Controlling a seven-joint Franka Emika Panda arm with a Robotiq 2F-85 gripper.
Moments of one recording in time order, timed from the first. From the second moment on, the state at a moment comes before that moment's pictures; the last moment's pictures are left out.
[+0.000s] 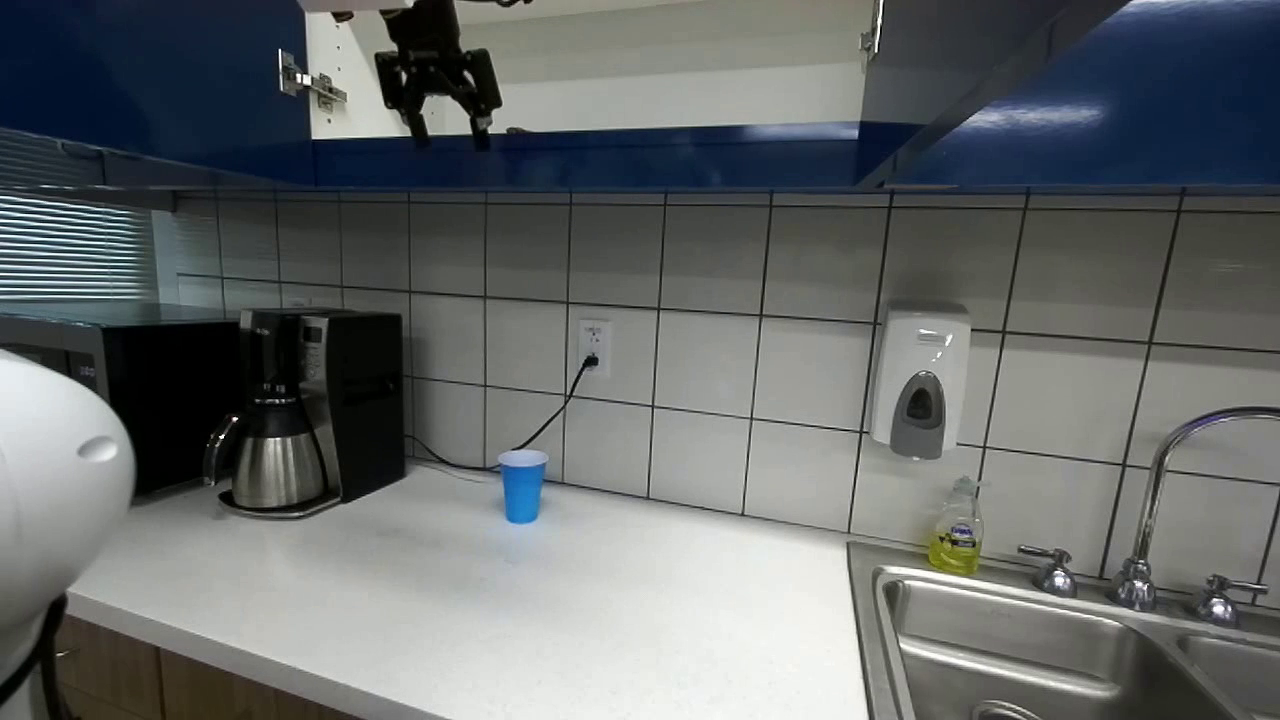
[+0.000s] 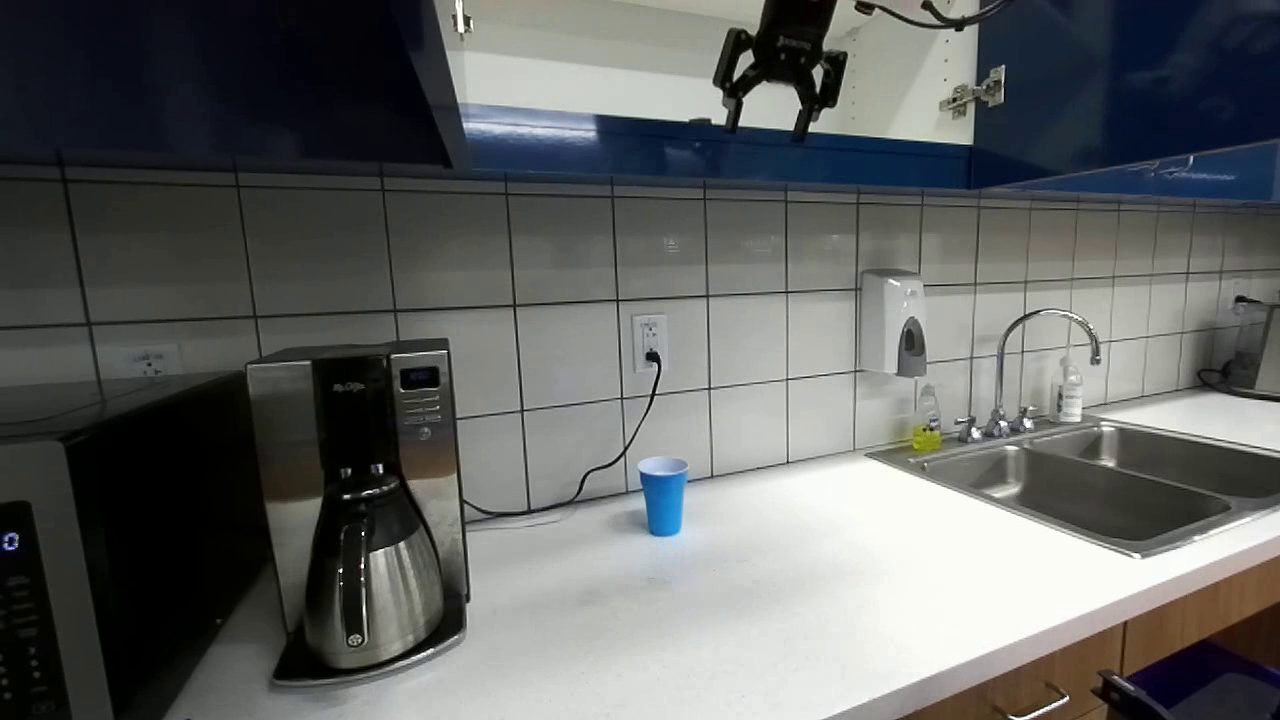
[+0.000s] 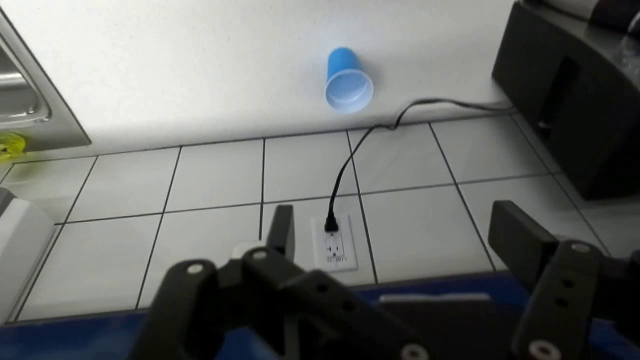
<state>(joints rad) 0.07 -0.46 0.07 -1.95 -0.02 1.97 0.18</state>
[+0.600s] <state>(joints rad) 0.14 -0.64 0.08 -2.40 -0.02 1.93 -0.03</state>
